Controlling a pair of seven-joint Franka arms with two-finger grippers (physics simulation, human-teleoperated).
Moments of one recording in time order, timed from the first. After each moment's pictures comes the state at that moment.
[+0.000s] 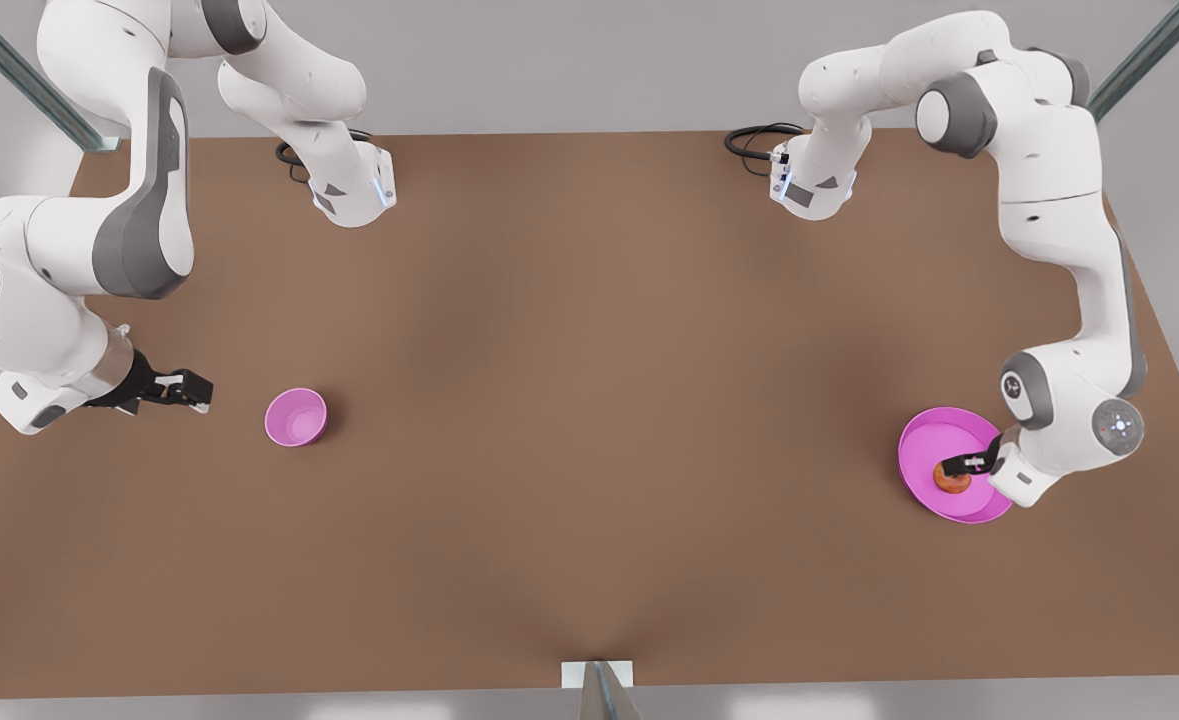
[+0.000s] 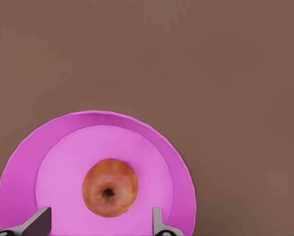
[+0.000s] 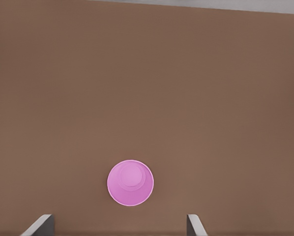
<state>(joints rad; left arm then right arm) 0.20 0.67 0.02 -1.57 -0.01 2.18 0.15 -0.07 0.27 0.06 -1.39 -0.08 1.64 -0.04</state>
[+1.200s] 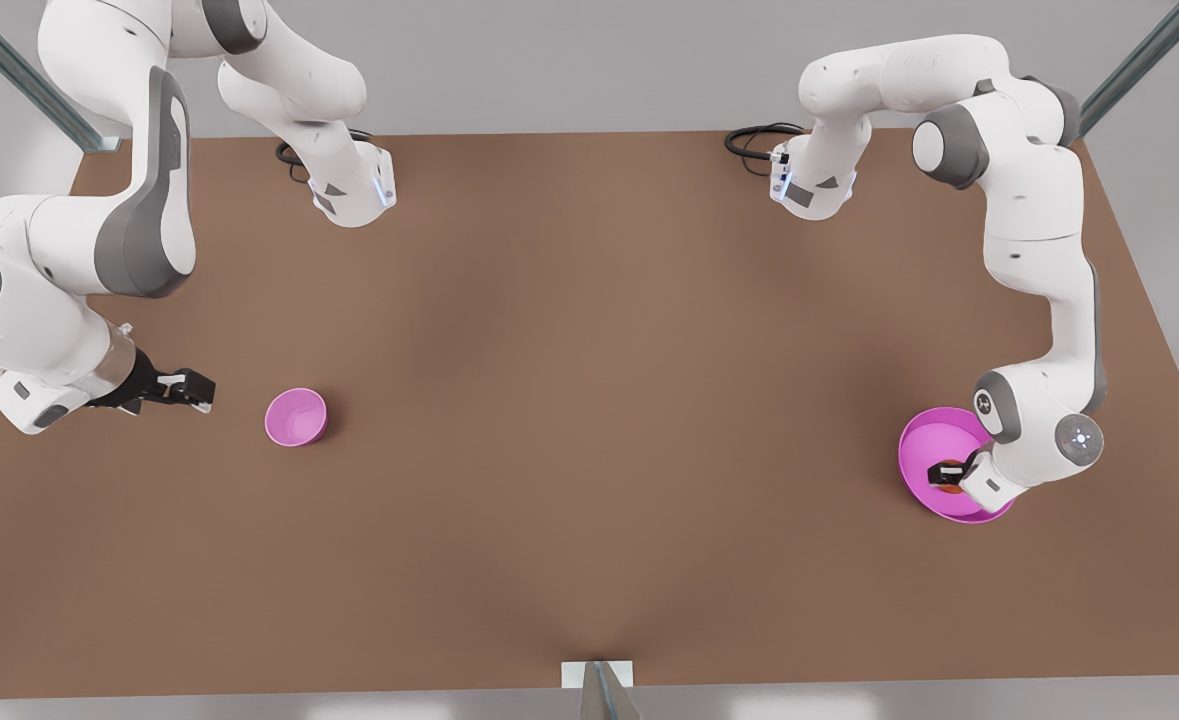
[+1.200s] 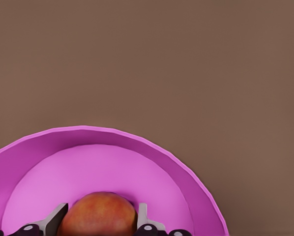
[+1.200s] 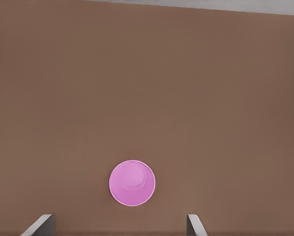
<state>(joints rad) 0.20 0.79 0.02 -1.57 -0.01 2.33 0.30 -0.07 0.27 0.07 -1.39 -0.07 1.64 -0.04</state>
